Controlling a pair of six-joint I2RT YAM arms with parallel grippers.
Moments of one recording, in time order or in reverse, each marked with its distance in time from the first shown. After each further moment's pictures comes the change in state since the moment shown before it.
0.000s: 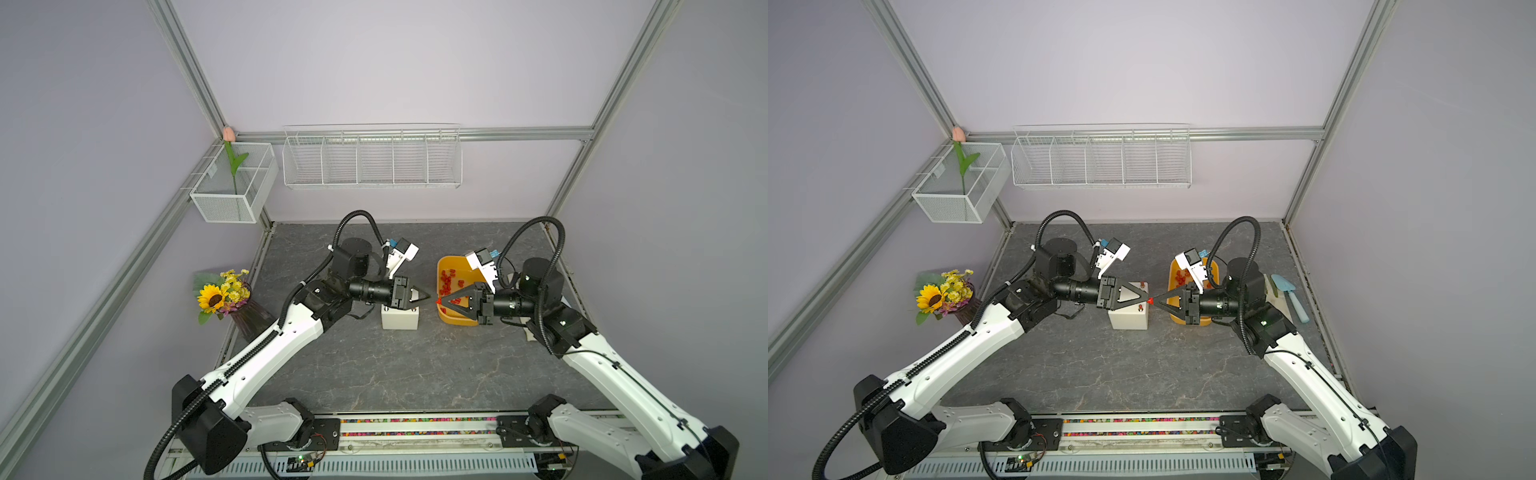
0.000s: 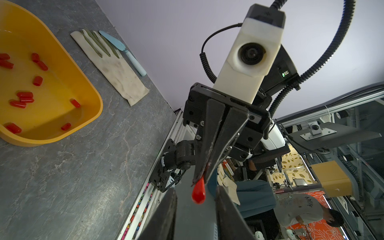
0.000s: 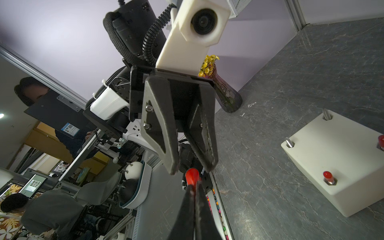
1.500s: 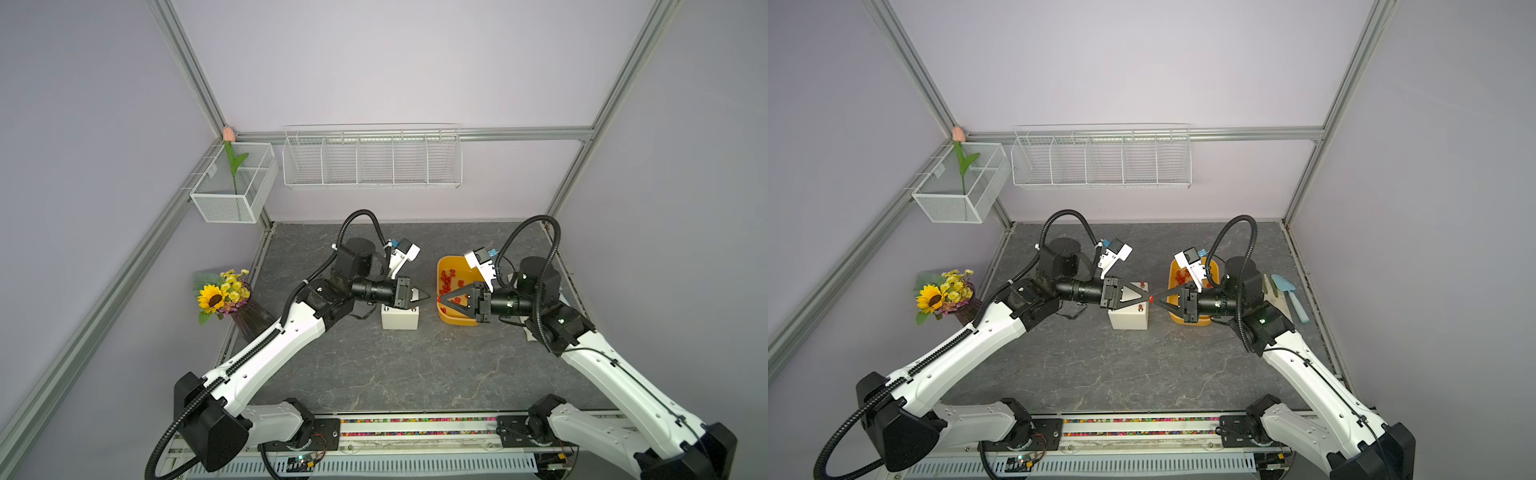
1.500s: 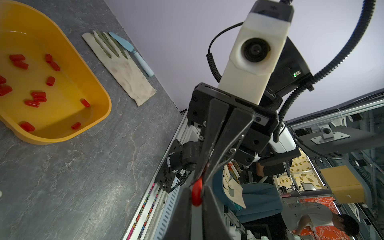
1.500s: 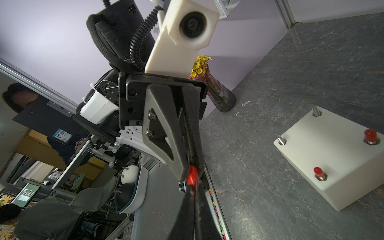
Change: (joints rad) left arm -0.014 0.015 0.018 -0.042 -0.050 0.029; right arm 0.001 0.014 0.010 -0.027 0.038 -0.003
